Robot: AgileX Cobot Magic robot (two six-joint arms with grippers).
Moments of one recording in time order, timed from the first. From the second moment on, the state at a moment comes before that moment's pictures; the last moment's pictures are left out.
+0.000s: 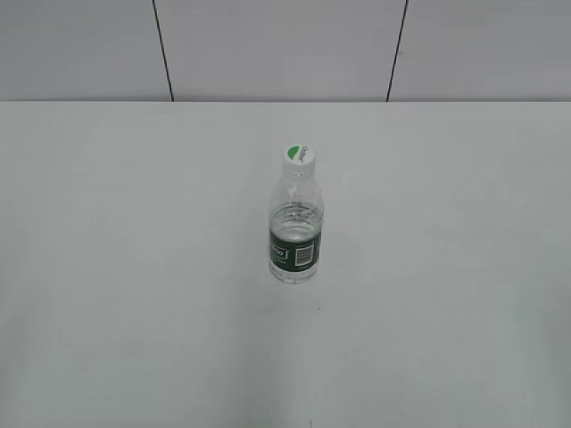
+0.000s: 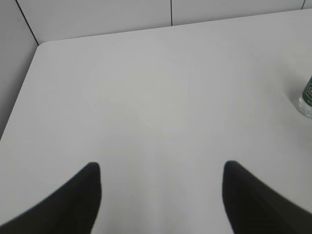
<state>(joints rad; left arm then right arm) 0.08 -0.01 -0.54 -0.07 1.06 0.15 0.08 -0.01 -0.50 0.01 1.09 -0.05</state>
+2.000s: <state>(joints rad) -0.15 1.14 -0.33 -0.03 -0.49 0.09 0.08 0.51 -0.41 -0.04 0.03 -0.05</state>
